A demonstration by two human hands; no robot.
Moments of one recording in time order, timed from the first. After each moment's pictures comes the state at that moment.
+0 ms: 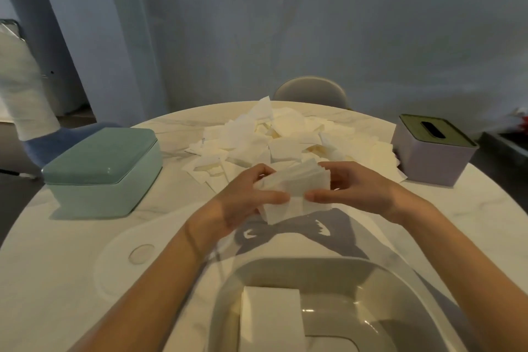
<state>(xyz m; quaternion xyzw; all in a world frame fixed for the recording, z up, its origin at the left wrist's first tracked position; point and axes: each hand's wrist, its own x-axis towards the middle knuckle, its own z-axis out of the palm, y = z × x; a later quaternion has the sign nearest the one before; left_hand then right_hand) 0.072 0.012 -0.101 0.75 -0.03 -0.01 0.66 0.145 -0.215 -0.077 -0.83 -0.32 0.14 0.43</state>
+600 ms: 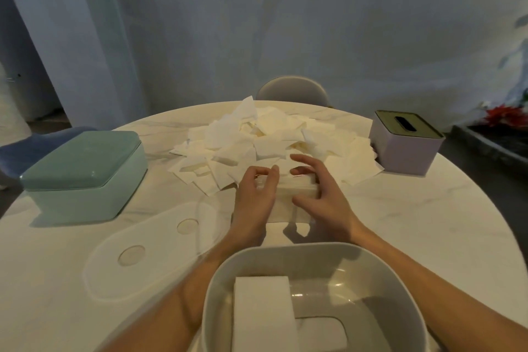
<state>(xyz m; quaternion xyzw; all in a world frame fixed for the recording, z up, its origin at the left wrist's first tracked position) 0.073 -0.051 -0.119 0.68 0.11 0.19 0.70 0.099 -0.189 -0.126 -0.73 -0.25 0.00 0.64</state>
